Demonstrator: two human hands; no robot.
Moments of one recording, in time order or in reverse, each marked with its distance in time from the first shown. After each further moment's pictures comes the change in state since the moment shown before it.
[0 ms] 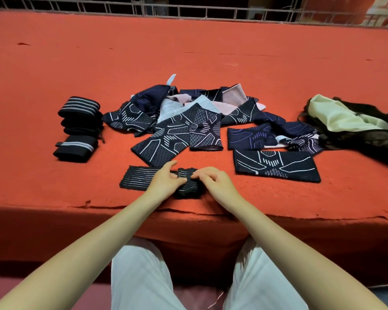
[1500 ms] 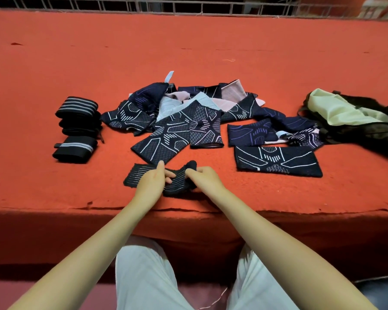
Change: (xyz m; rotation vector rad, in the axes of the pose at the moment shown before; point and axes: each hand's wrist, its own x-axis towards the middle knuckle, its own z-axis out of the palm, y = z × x) left_hand -0.004 -0.017 -0.024 0.055 0.067 0.019; right_hand 0.022 -0.024 0.035 -0.024 -0.012 0.437
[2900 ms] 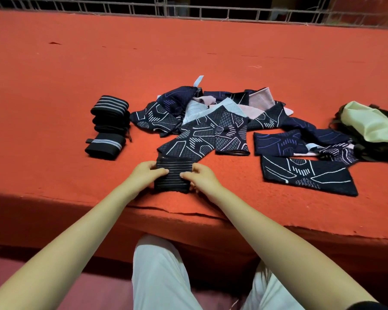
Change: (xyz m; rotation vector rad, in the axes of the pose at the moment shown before) left_hand 0.027 -0.035 -0.081 -0.065 -0.053 -0.034; right_hand 0.035 -0.022 0.054 0.088 -0.166 -0.168
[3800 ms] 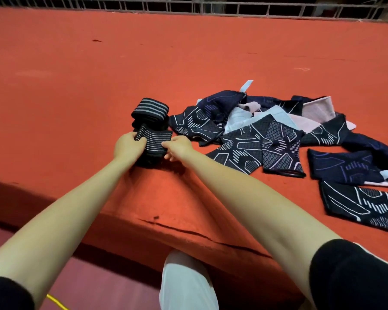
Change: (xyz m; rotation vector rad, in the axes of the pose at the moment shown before) left_hand 0.086 -0.033 -0.143 0.370 0.548 -0.033; right_hand 0.148 -0.111 0.128 0.071 -0.152 0.005
